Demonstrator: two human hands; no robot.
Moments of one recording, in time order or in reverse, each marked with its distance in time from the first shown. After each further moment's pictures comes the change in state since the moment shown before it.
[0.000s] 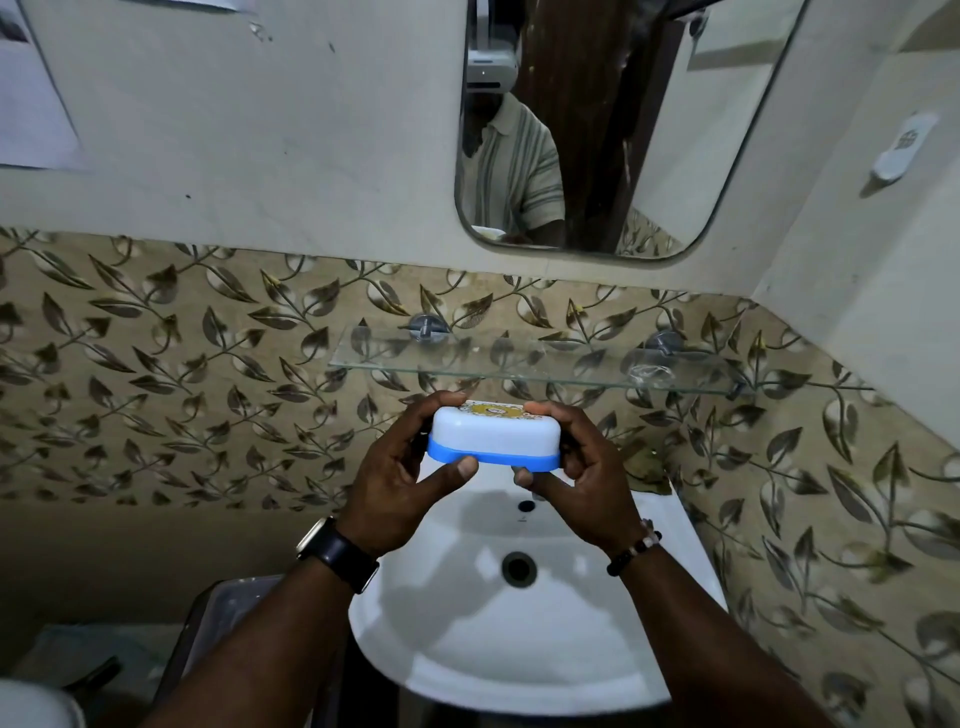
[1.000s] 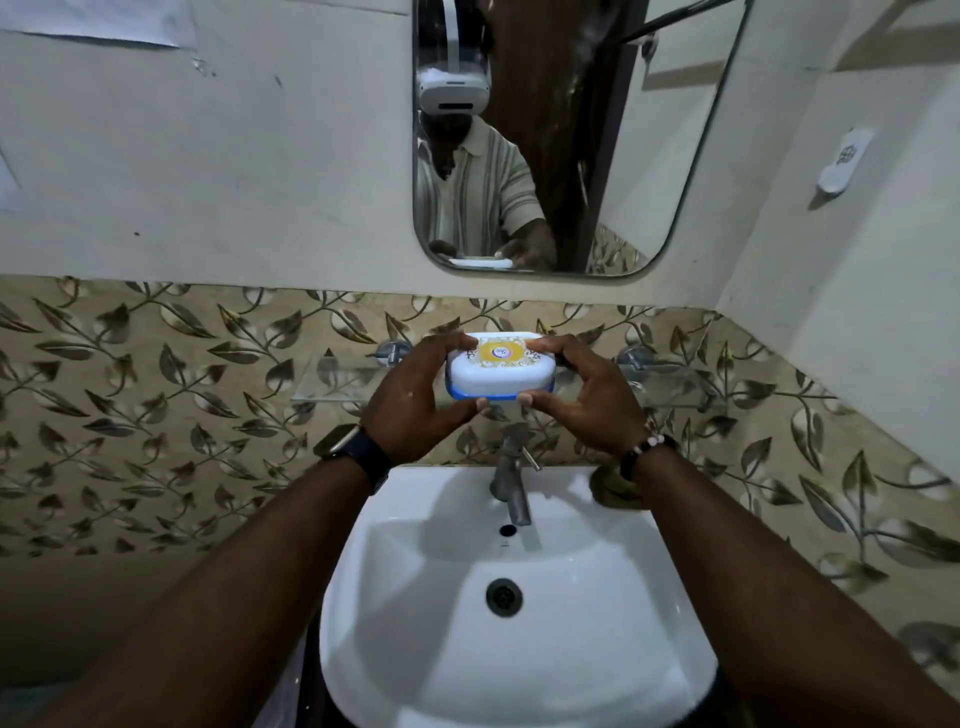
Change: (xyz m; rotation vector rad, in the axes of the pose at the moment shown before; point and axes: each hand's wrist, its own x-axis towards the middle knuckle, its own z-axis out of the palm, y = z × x) left_hand 0.117 0.005 0.014 0.672 -0.118 0.300; right_hand 0.098 0.001 -0.076 -0.553 -0.026 -0.167
